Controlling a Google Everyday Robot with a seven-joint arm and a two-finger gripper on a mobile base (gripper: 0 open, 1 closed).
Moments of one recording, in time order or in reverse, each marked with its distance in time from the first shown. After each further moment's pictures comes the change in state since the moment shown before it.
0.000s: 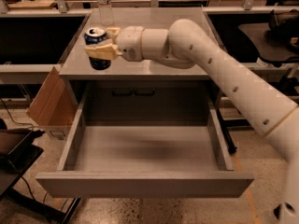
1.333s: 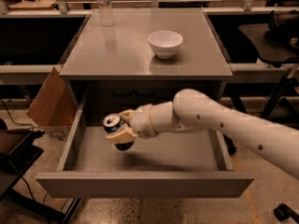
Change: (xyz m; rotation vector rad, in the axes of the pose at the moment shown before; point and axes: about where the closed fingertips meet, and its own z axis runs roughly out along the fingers) arm 0.202 0.151 -0.058 -0.094 0.389 0.096
